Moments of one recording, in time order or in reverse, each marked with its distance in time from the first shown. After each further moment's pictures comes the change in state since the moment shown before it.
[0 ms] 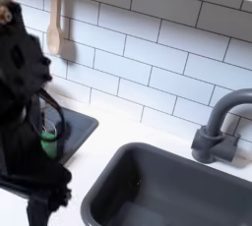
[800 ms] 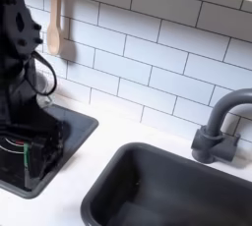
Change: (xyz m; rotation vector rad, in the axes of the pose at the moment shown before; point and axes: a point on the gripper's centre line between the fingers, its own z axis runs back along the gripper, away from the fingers) arm 0.054 0.028 -0.008 0.021 -0.031 0.023
